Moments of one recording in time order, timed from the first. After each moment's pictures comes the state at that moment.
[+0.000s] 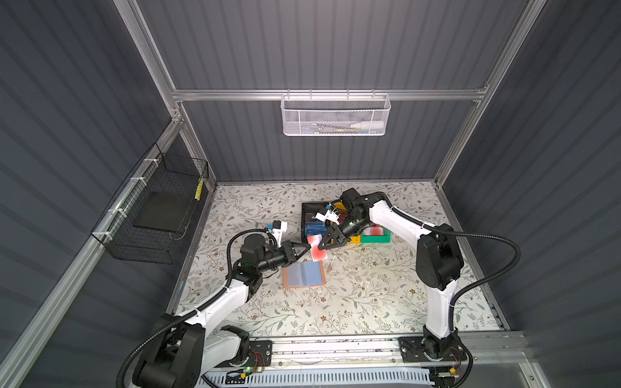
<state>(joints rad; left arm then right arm) -0.38 1.17 0.45 0.47 0.78 -1.01 0.56 2.03 1.69 -1.02 -1.07 -0.03</state>
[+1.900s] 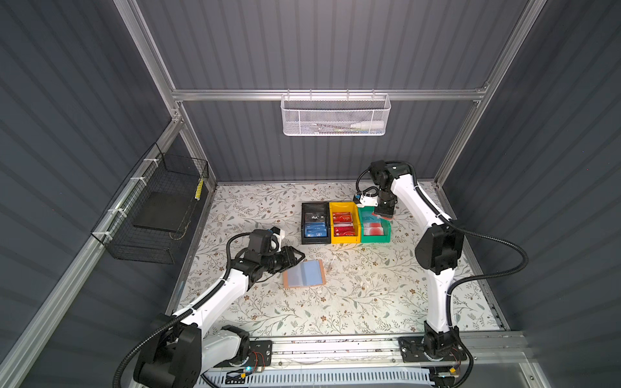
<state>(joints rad) -0.38 1.18 0.63 -0.22 0.53 -0.71 0.32 2.20 2.20 -1.44 0.20 -0.96</state>
